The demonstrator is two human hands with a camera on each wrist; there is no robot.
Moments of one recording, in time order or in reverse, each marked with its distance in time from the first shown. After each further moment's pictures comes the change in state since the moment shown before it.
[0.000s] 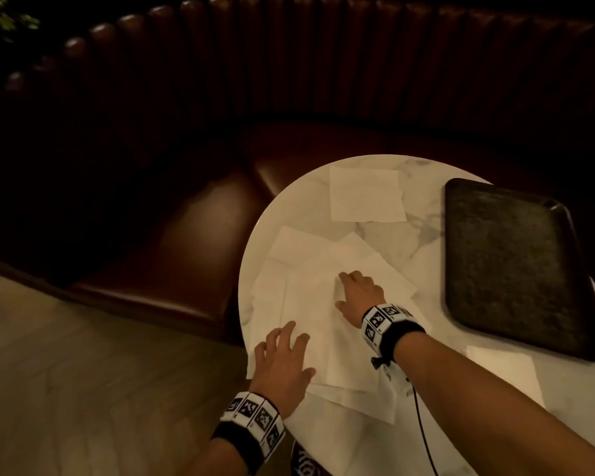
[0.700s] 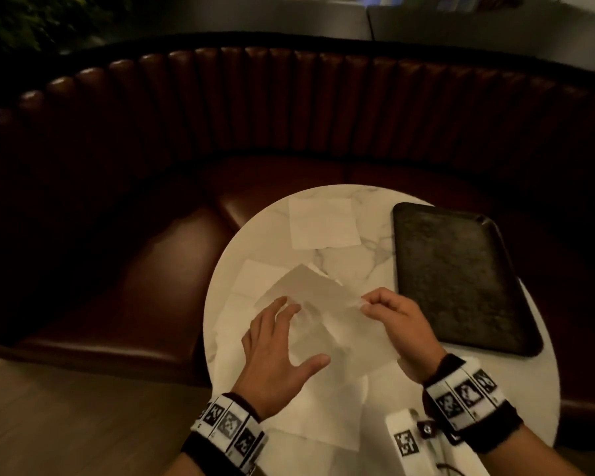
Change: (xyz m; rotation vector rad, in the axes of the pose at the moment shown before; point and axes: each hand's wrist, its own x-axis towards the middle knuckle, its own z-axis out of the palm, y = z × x) left_hand 0.000 0.053 -0.086 -0.449 0.284 0.212; right_hand -0.137 0.038 -0.098 1.284 0.279 0.076
